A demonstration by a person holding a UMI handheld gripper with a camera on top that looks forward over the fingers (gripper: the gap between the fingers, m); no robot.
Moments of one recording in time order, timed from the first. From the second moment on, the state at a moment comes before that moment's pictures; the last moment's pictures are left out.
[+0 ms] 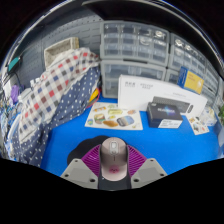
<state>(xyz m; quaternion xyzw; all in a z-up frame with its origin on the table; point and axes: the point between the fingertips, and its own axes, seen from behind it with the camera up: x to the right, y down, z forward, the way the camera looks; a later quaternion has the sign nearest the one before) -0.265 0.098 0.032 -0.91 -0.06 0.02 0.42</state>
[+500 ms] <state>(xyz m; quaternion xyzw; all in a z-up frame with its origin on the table) -0.276 0.084 -0.012 -0.93 -0.04 0.03 0.37</state>
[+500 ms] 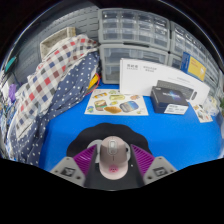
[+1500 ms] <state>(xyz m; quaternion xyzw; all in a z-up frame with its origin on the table) 0.007 -0.041 0.184 -0.89 -0.02 0.01 0.46</state>
